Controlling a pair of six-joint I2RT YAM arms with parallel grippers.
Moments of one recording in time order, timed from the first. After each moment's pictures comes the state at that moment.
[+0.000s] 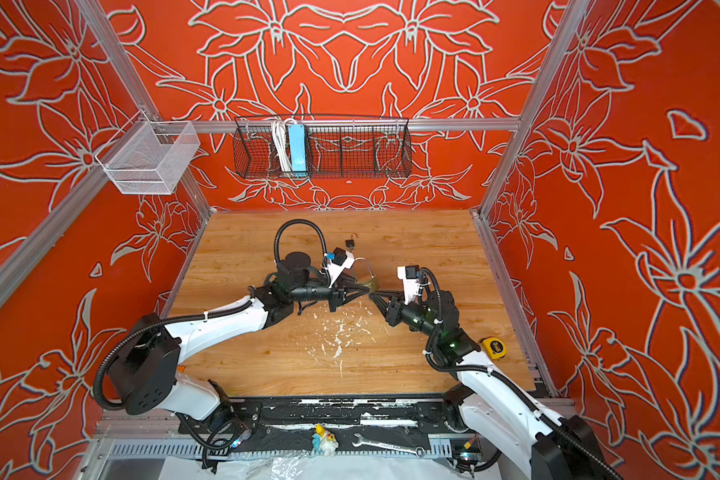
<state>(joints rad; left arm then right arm) -0.67 1.50 0.89 0.34 0.69 -0.14 0.43 0.85 0.35 0.37 -0.49 0.62</state>
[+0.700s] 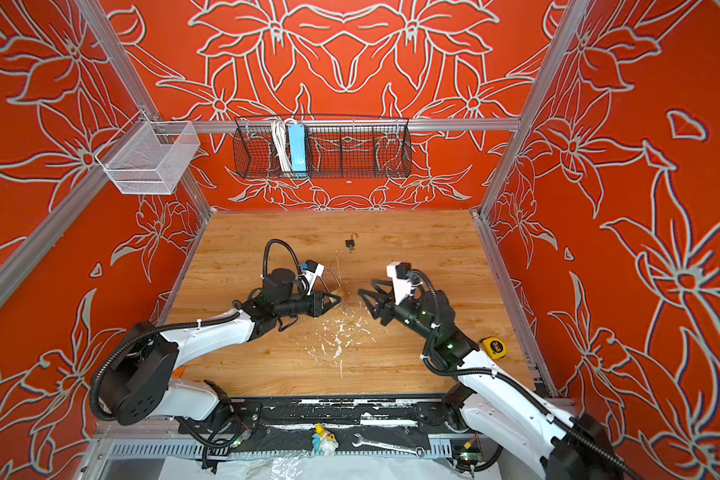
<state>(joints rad) -0.55 1.42 0.68 0.28 0.51 -0.60 0.71 0.85 0.47 0.30 -0.22 0.29</state>
